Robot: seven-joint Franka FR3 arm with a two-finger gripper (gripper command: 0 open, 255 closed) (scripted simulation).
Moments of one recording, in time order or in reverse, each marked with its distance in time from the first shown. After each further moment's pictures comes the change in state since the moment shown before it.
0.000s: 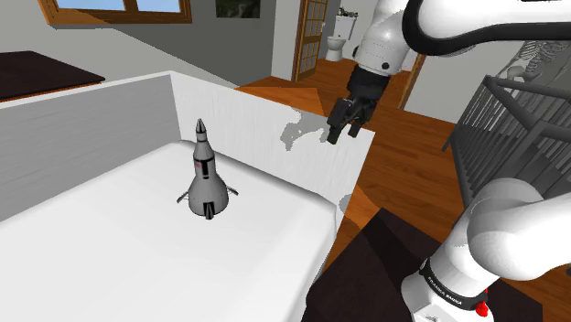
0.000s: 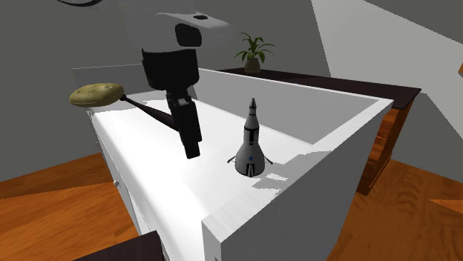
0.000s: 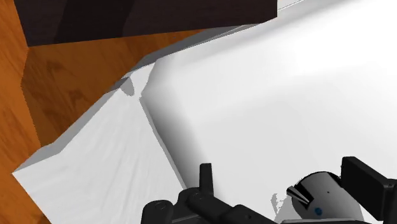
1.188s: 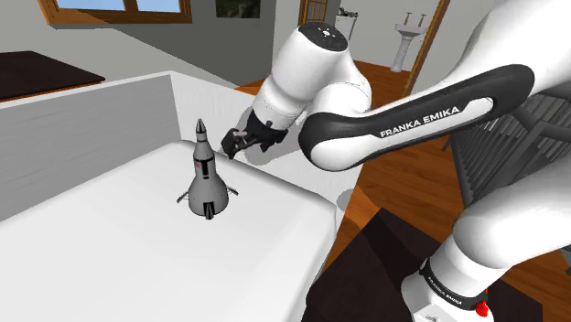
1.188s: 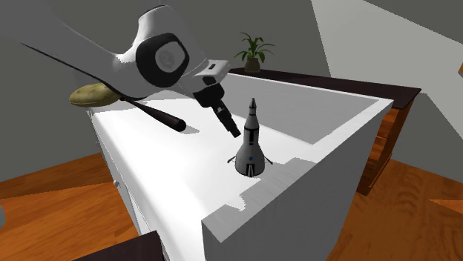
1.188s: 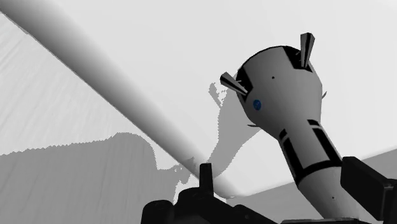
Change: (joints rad) arm -0.299 0.427 0.638 0.072 -0.303 0.805 0.664
